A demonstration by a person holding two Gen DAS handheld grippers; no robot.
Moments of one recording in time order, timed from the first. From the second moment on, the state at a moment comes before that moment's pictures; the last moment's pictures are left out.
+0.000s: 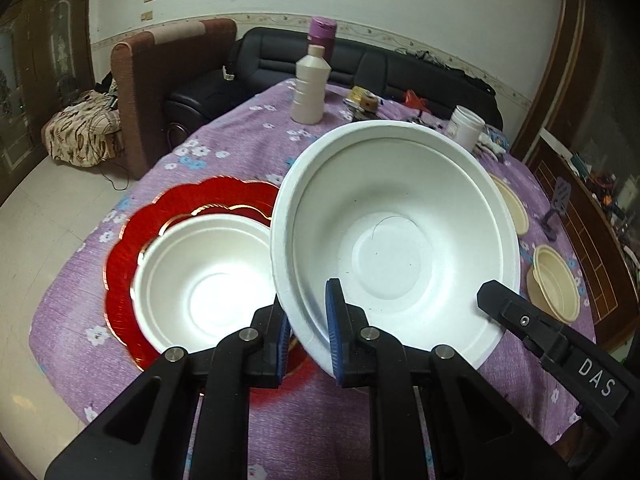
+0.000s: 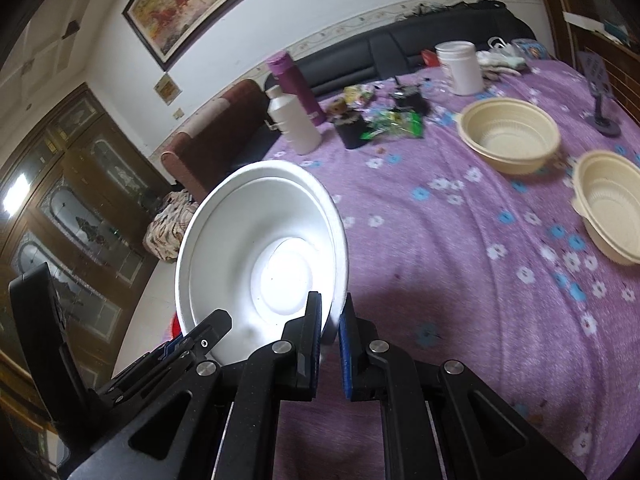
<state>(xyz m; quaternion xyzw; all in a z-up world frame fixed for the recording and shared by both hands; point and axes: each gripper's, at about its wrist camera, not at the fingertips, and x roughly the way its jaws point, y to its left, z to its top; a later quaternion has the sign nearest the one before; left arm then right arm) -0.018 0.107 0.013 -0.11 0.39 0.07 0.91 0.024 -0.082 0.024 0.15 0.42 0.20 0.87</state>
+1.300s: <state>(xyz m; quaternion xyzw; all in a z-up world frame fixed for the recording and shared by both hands) -0.035 0.198 -0.011 -0.15 0.42 0.17 0.88 0.048 0.031 0.001 0.10 0.48 0.30 0.82</state>
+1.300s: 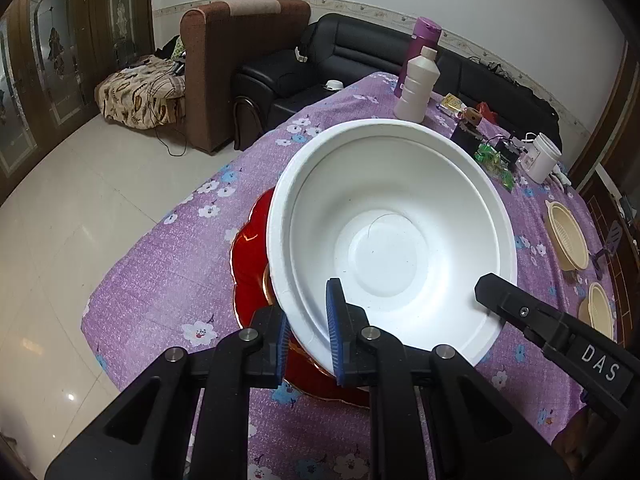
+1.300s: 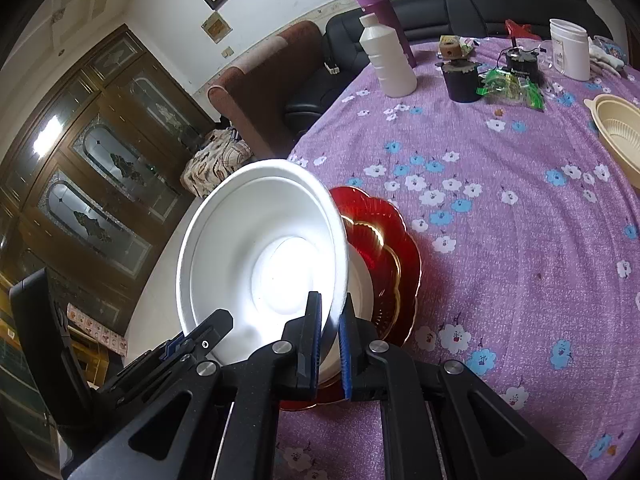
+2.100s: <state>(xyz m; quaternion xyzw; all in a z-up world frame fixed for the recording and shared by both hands) -0.036 0.207 -0.024 -0.15 0.44 0.17 0.87 0.049 0.039 -0.014 0.09 0.50 0.30 0.81</state>
